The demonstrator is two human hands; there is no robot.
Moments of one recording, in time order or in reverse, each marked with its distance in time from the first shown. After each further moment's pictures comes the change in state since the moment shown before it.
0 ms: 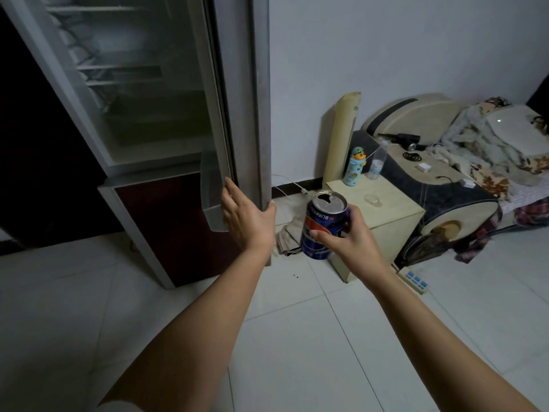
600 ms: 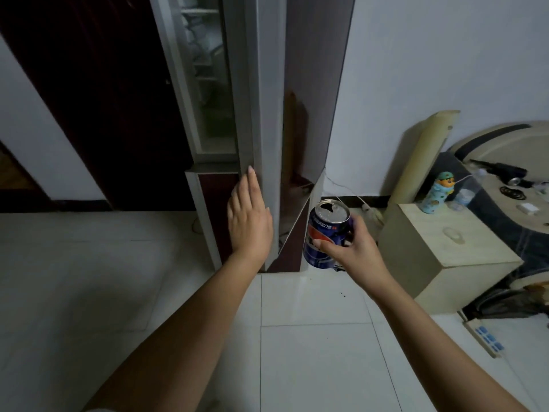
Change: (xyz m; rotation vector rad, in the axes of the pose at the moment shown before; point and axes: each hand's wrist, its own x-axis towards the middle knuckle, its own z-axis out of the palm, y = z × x) left_hand 0.069 -0.097 -0.096 0.419 0.148 0.267; right_hand 0.032 -0.034 0.127 -0.002 -0.261 -0.062
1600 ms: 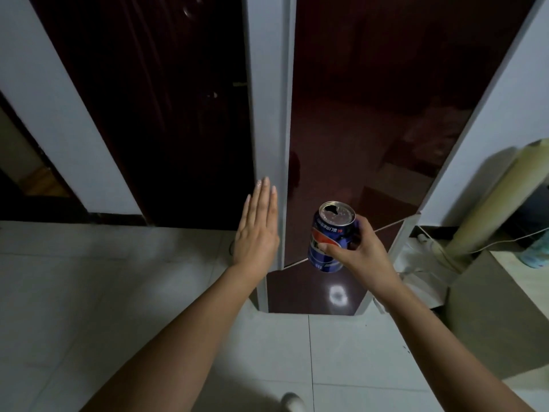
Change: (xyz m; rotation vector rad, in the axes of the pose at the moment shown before) left_hand 0.195 -0.241 0.044 0.338 0.037 0.312; right_hand 0.211 -0.054 0.222 0.065 -0.097 -0.035
